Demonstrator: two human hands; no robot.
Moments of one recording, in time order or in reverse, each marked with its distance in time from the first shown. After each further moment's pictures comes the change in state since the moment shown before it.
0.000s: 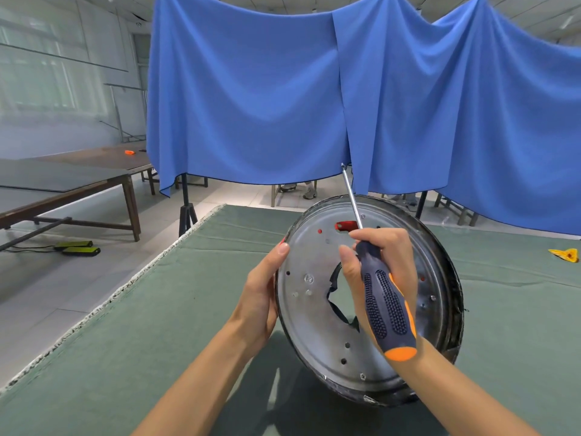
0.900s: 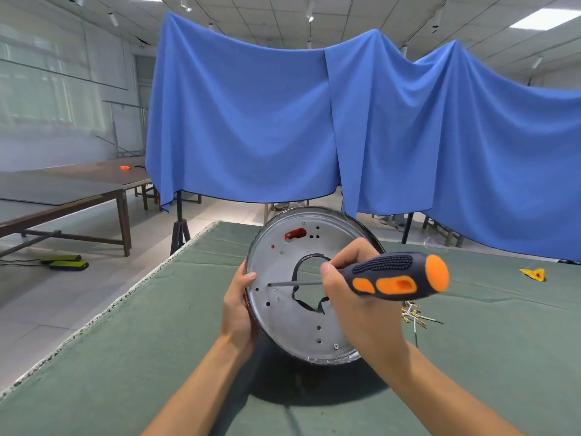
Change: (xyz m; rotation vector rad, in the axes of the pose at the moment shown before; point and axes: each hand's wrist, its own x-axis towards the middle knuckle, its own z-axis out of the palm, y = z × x) left_hand 0.006 -0.023 -0.021 -0.162 0.308 0.192; right_hand 0.015 -0.061 -0.018 0.317 -0.114 0.184
